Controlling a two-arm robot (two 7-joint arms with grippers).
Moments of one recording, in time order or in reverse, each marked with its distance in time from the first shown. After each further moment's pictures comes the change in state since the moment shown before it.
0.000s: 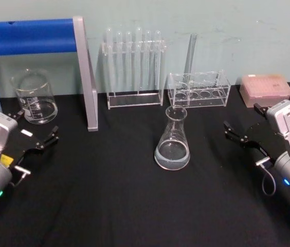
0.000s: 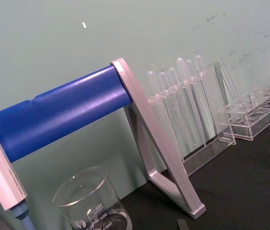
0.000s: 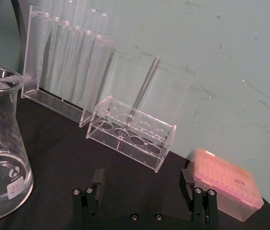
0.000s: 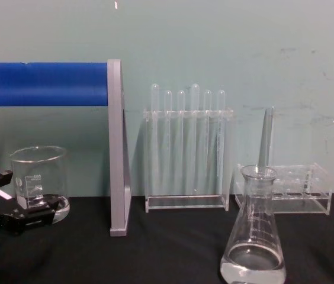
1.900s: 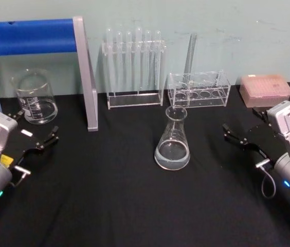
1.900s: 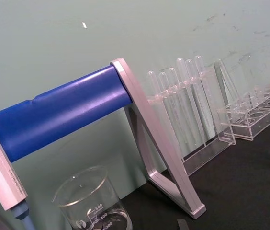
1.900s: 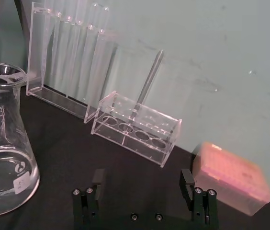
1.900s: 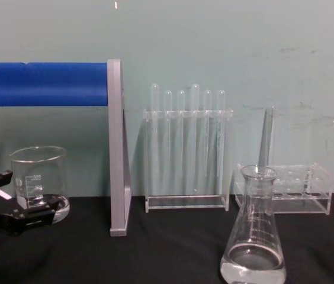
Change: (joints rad) left arm 0.000 0.000 0.000 0.000 0.000 0.000 0.000; right arm -0.008 -0.012 0.020 0.006 0.016 0.015 0.038
